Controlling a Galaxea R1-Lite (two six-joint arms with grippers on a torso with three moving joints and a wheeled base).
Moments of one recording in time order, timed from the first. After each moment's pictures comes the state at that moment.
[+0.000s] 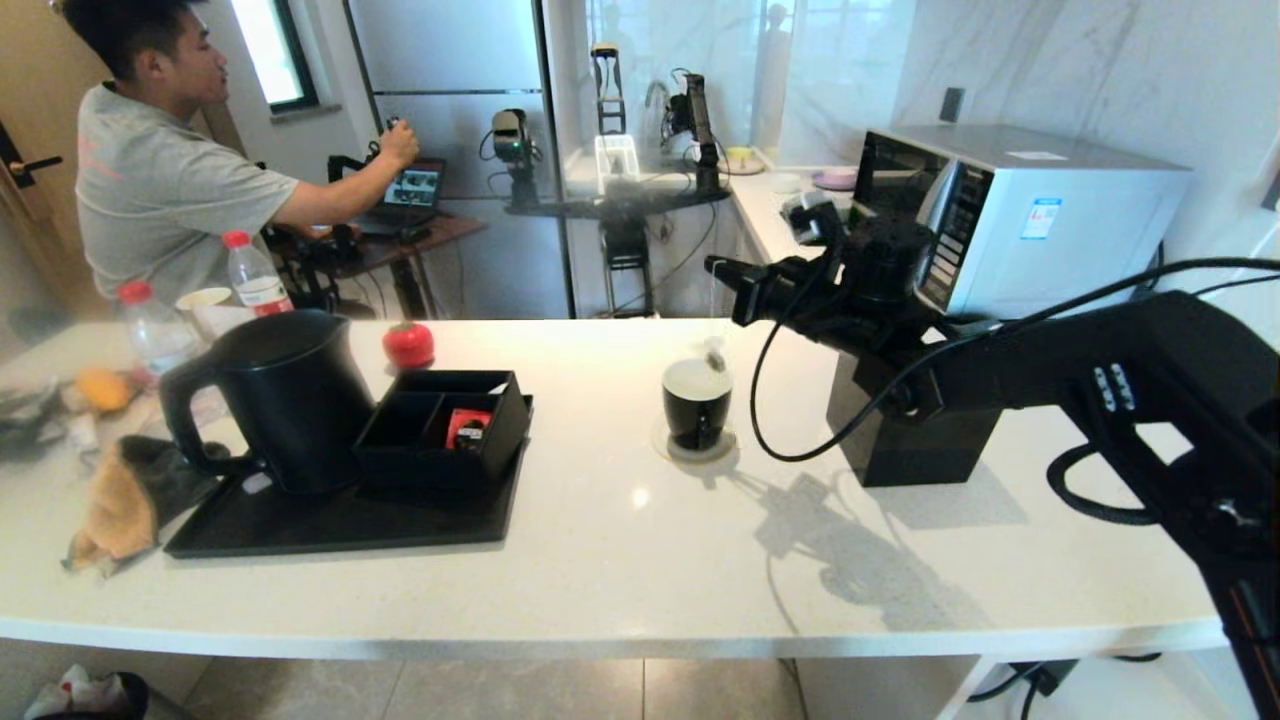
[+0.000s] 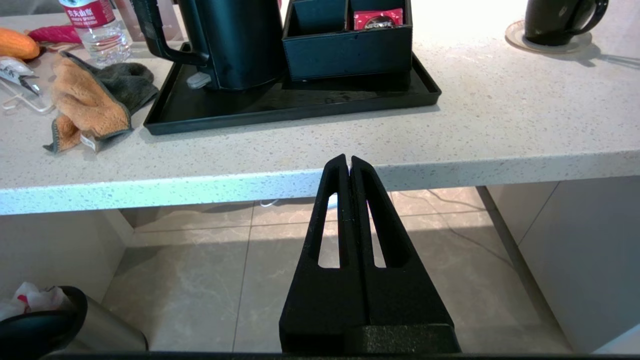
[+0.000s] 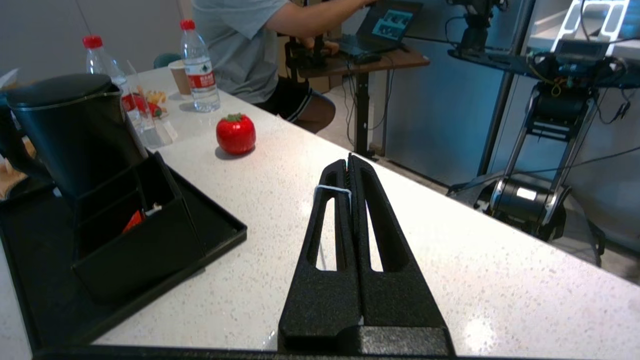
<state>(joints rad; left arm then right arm) 0.00 0.00 -0.01 0.05 -0.02 0.05 0.38 2.35 -1.70 -0.85 0.43 0.09</state>
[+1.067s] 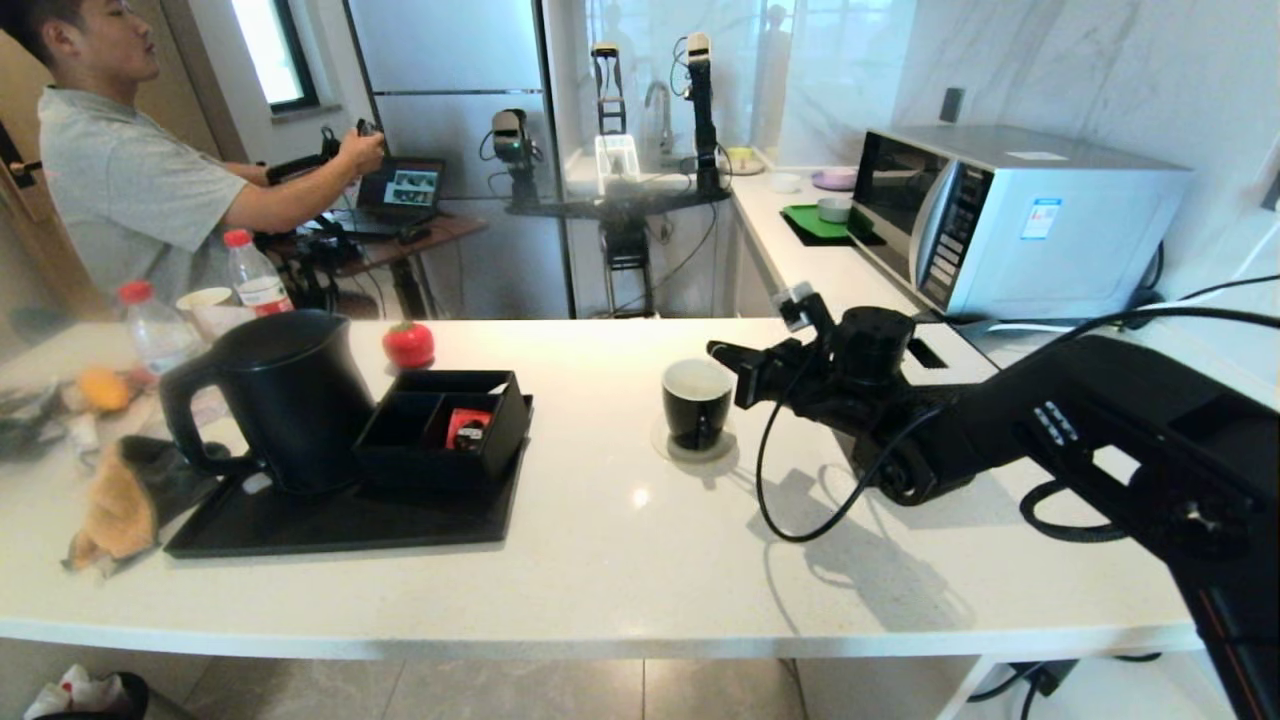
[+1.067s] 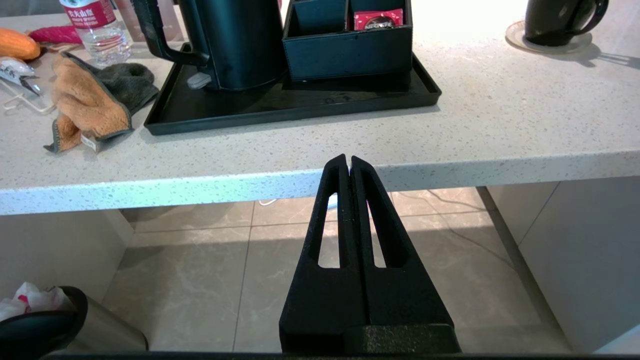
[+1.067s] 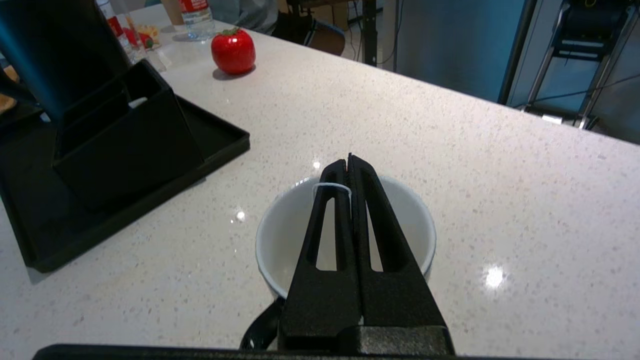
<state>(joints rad) 0.00 0.00 -0.01 0.05 -0.02 0.05 0.39 2.39 -1.41 -1.06 0.43 0.09</state>
